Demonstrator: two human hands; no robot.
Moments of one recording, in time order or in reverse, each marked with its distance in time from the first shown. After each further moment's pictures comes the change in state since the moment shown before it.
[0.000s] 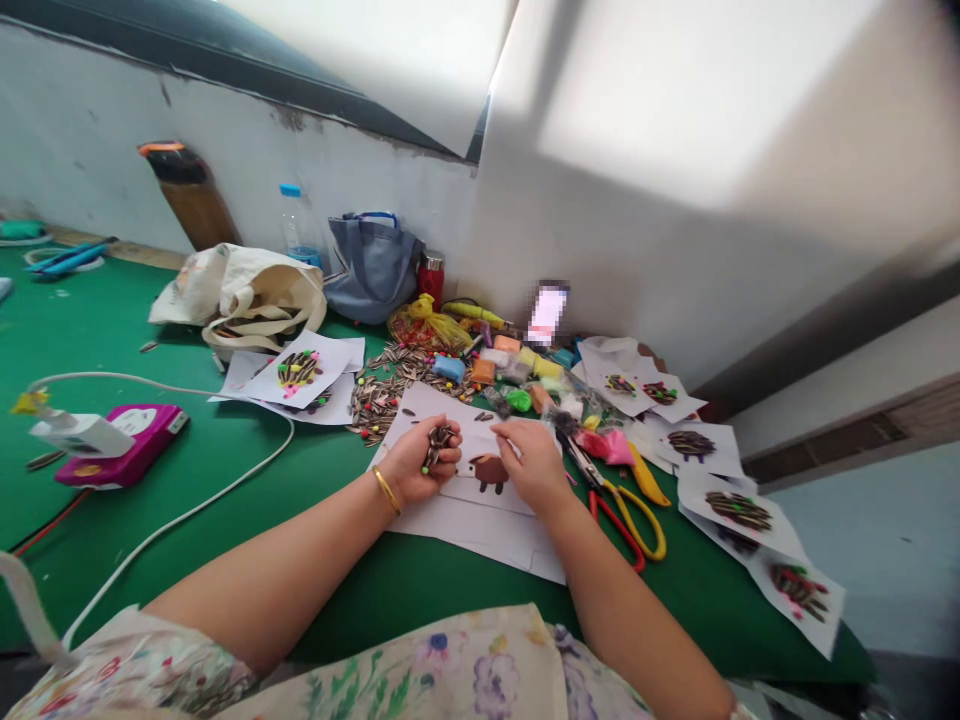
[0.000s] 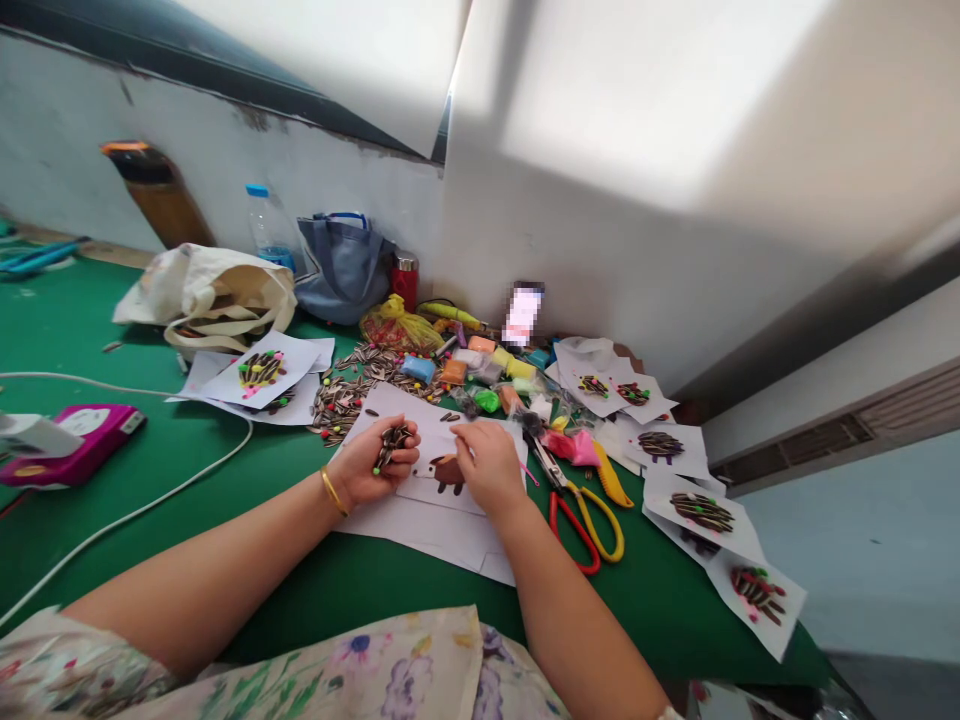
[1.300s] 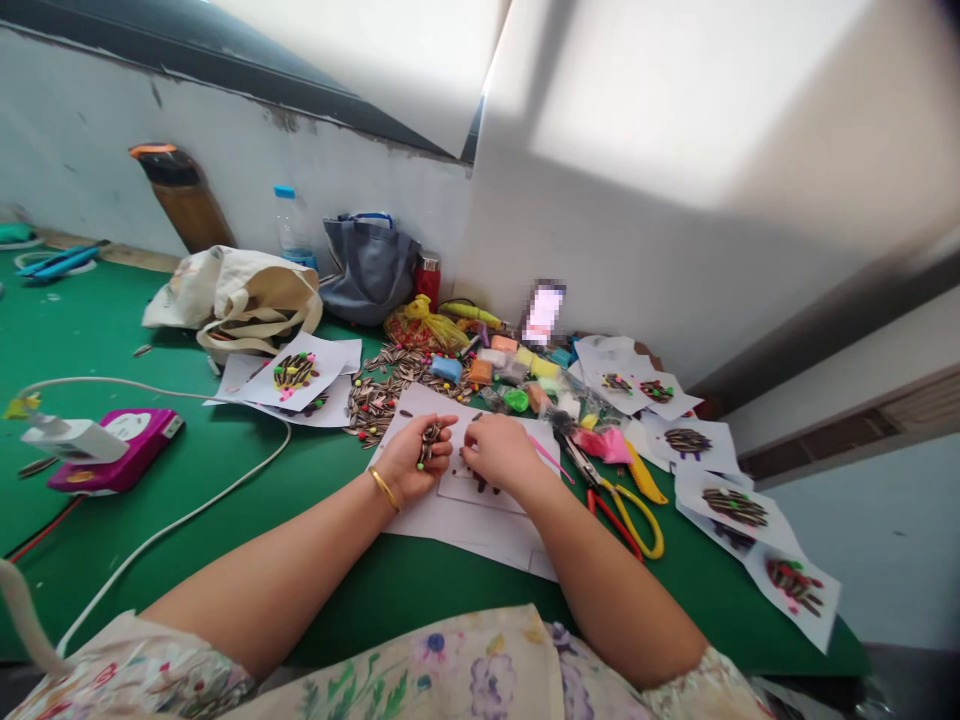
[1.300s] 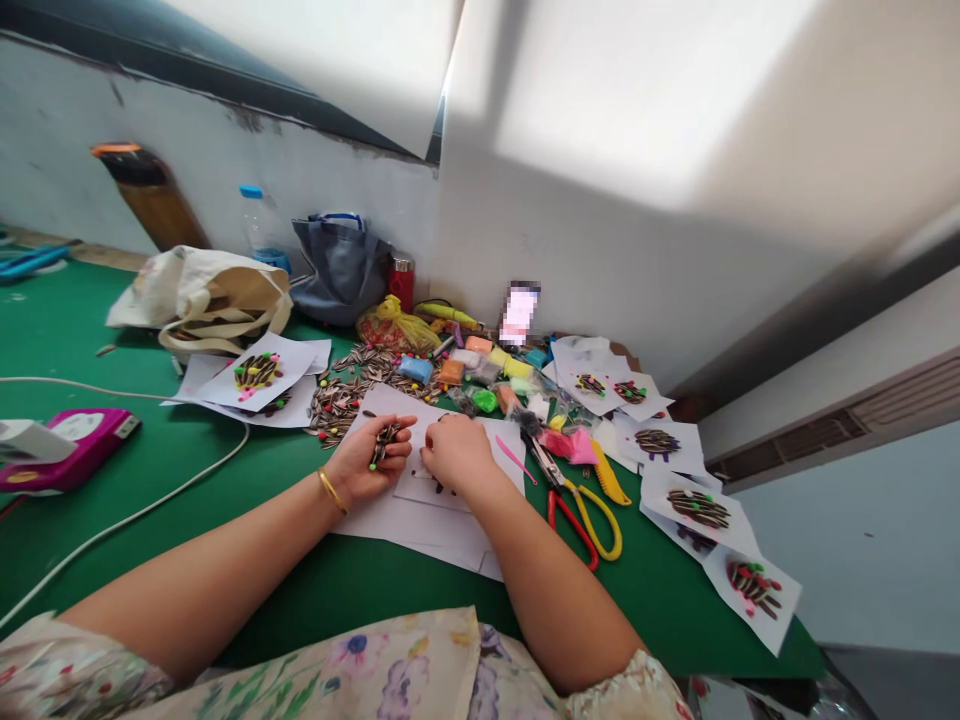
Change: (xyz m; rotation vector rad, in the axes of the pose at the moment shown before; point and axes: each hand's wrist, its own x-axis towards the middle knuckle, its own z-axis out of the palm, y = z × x) left_hand 0.001 0.003 0.003 -0.001 0.094 0.113; right_hand 0.043 -0.043 0.003 -0.362 -0.432 0.050
